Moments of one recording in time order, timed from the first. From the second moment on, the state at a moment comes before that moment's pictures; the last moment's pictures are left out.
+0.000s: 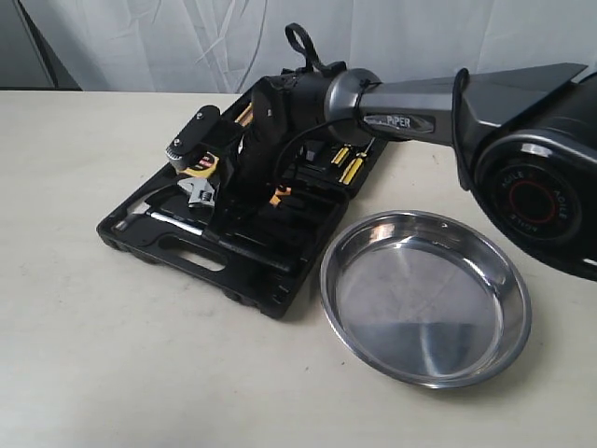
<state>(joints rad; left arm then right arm) -0.02 0.00 0.00 0.05 0.19 0.03 0.69 2.32 -1.79 0.23 0.66 -0.64</state>
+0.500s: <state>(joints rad) -0.02 0.00 0.00 0.05 0.19 0.03 0.69 2.29 -1.78 0.28 0.67 -0.64</state>
